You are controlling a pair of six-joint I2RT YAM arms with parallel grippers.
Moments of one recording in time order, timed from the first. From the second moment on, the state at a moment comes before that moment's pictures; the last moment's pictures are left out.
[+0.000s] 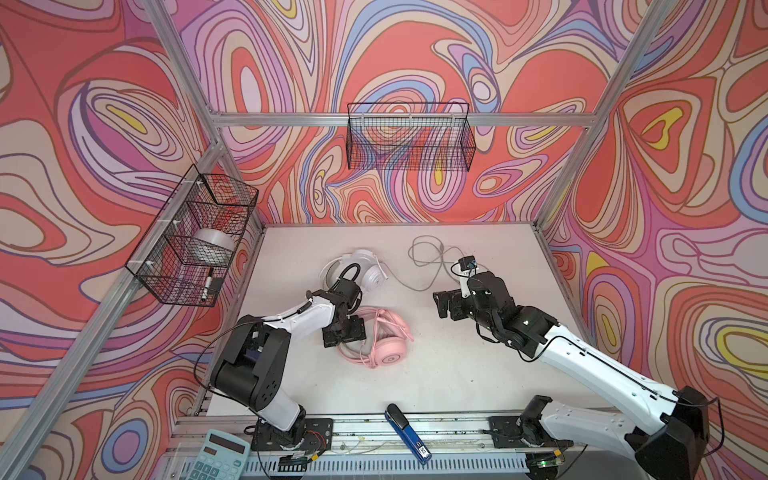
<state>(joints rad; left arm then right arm) -0.41 1.60 0.89 -0.74 0.06 -0.63 0.69 1.11 0.93 -0.43 0.24 0.34</state>
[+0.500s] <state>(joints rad) -0.45 1.71 1.00 -0.84 -0.03 -0.64 0.69 1.19 0.97 -0.47 0.16 0.32</state>
